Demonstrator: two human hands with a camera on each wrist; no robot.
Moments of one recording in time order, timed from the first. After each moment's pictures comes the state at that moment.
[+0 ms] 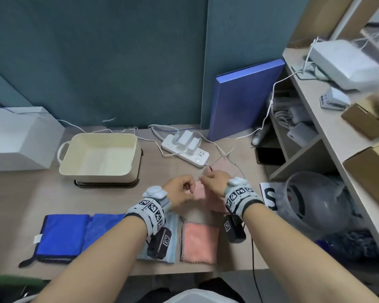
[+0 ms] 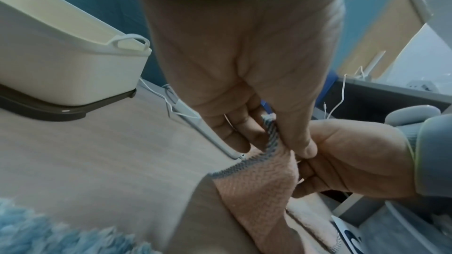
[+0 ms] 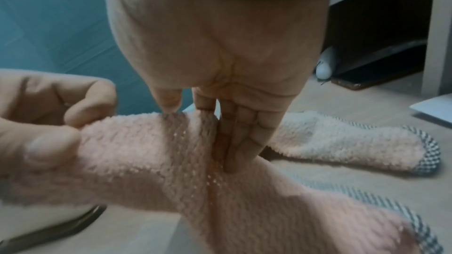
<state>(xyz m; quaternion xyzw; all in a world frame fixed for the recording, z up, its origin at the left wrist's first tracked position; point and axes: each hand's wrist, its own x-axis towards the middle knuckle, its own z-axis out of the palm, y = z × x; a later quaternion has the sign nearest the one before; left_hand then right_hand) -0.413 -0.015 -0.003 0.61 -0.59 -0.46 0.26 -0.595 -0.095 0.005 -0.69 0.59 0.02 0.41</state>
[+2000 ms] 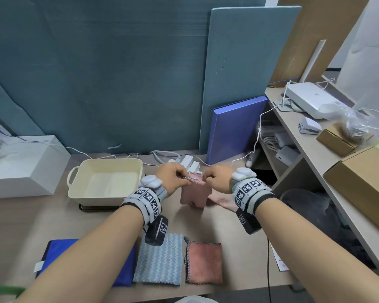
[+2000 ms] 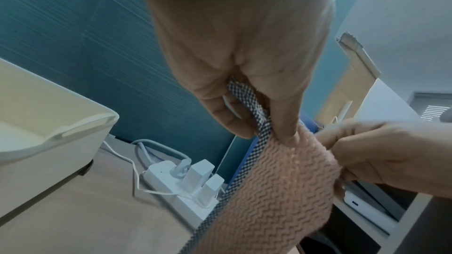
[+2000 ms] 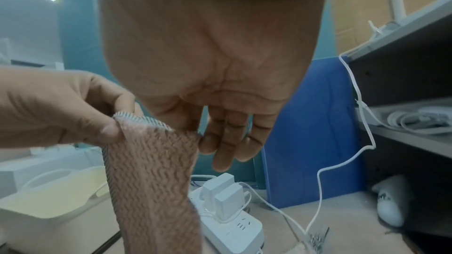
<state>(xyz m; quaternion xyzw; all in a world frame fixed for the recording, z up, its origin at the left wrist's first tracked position) -0.374 -0.057 0.090 0.66 -0.62 -0.31 0.29 -0.581 -0.116 0.111 -0.84 0.48 0.05 0.26</state>
